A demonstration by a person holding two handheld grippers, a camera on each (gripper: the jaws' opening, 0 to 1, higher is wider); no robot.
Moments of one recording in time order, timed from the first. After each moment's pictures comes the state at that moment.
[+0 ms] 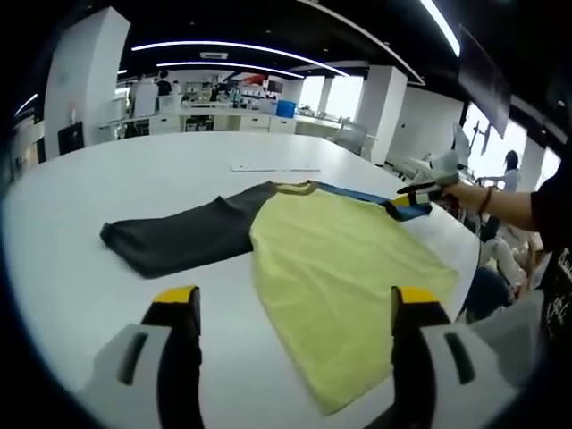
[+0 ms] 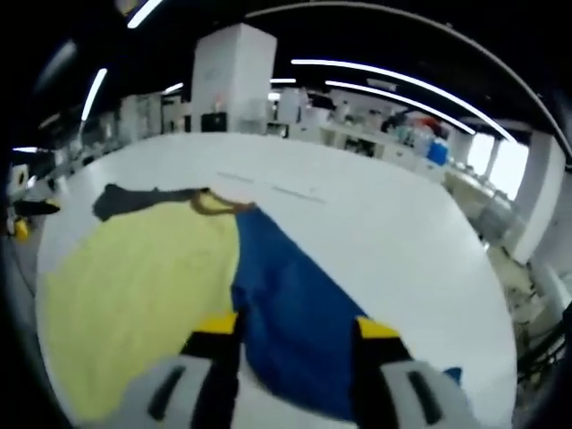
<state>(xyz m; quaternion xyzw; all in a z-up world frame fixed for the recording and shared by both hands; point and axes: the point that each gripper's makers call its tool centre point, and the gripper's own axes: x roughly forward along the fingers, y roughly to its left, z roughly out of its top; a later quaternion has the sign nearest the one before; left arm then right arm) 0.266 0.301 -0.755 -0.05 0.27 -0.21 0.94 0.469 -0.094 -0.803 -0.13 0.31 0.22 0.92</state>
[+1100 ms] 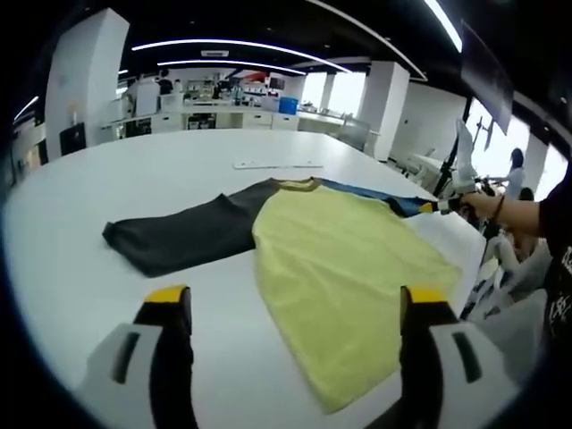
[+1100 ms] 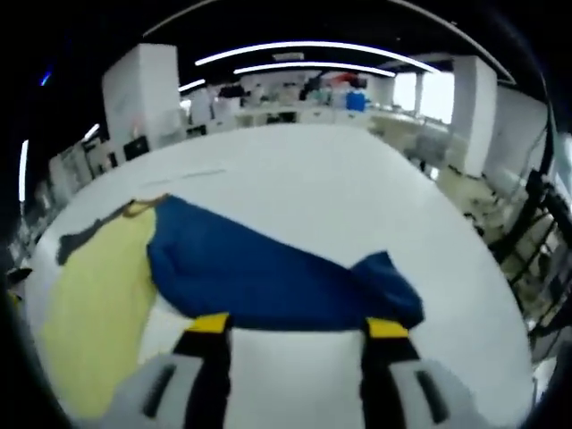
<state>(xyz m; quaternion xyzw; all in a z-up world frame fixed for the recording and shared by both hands) 0.265 0.302 -0.758 -0.04 0.27 -0.20 0.94 0.432 -0.210 -0.836 0.01 0.36 0.05 0.93</state>
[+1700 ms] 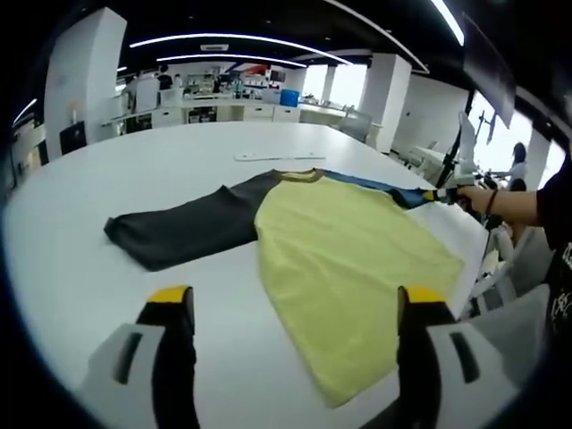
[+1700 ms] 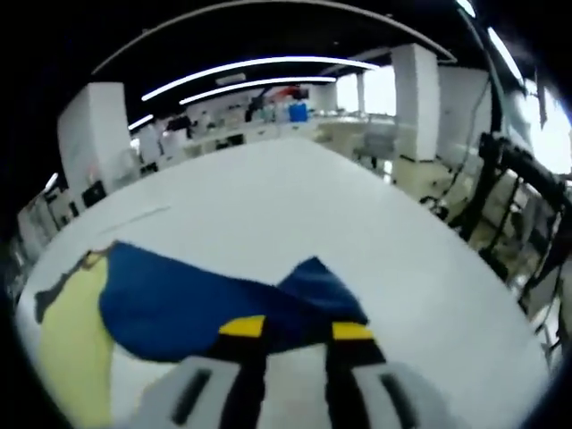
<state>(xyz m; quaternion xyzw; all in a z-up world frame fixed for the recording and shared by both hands) 0.262 0.304 -0.764 -0.03 0.29 -0.19 0.94 0.446 -0.251 -0.833 0.07 0.31 -0.06 0.95</state>
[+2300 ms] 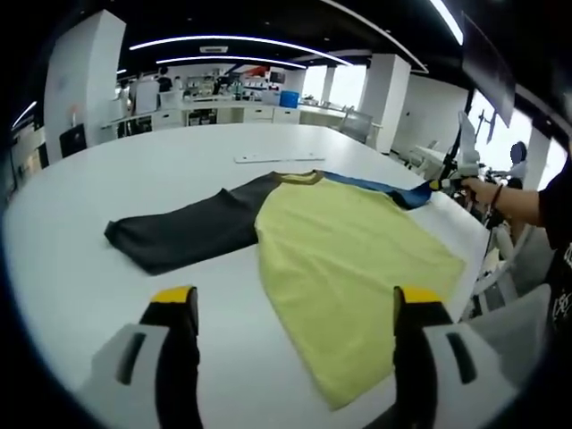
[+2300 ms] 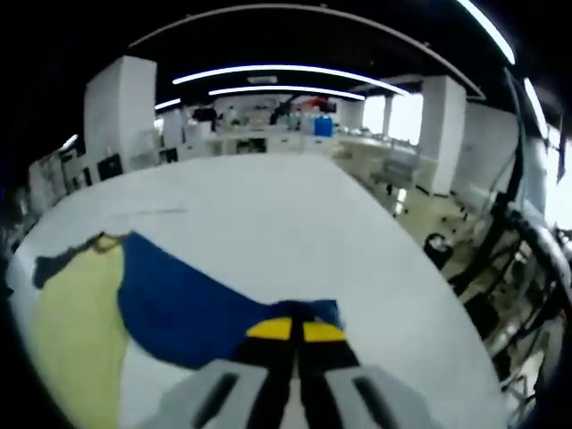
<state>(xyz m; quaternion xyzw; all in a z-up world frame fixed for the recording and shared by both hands) 0.264 0.303 -0.761 -0.02 0.29 -0.19 0.94 0.458 -0.229 -0.781 -0.04 0.30 0.00 0.95</state>
